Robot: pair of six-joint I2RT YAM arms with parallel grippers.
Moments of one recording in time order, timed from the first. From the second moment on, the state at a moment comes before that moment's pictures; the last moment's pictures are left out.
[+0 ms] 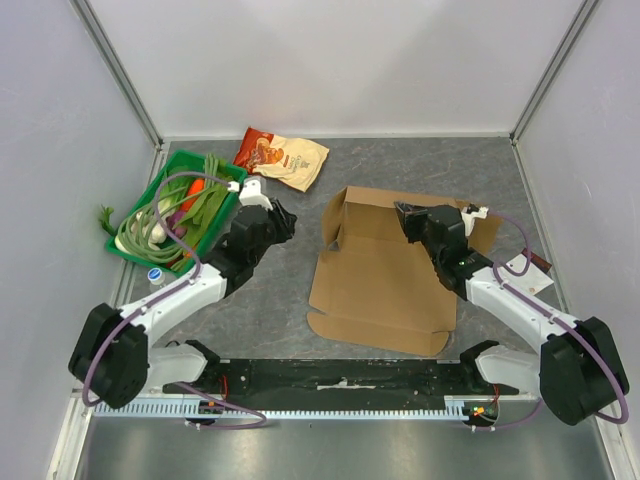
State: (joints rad) left arm -0.58 1.19 0.70 0.17 -0.29 -0.56; right arm 0.44 1.17 0.63 0.17 0.30 1.62
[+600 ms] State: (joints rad) left arm -0.72 1.55 0.78 0.37 -0.05 -0.39; right arm 0.43 1.15 0.58 0.23 0.27 1.60
